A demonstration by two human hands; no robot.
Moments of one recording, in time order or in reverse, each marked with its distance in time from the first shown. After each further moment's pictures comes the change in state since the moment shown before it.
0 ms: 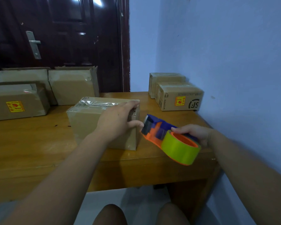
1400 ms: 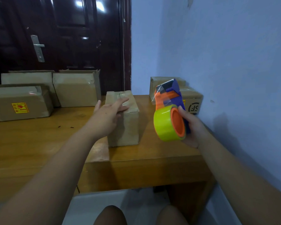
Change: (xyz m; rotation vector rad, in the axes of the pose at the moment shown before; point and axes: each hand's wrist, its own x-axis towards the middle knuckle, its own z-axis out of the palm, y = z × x) left_hand -0.009 -0.026 -0.019 -0.116 -0.037 -0.068; right_hand 0.001 -0.015 0.037 0.483 0.231 -0.608
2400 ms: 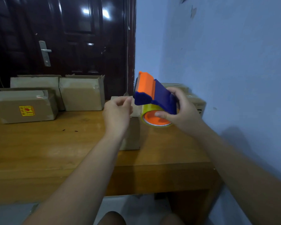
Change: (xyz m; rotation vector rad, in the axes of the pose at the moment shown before) left_hand 0.002 0.055 0.001 -0.956 0.583 -0.370; right_hand -0.006 -0.042 0.066 -0.957 0.111 -0.631
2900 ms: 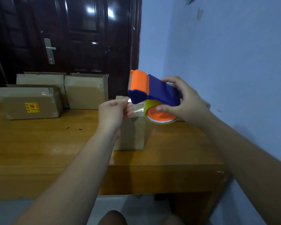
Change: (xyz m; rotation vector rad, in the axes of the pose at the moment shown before) left_hand 0.009 0.004 -0.027 -0.305 -0.047 -0.264; right_hand 0.022 -0.027 -0.005 -0.112 -0.123 -0.074
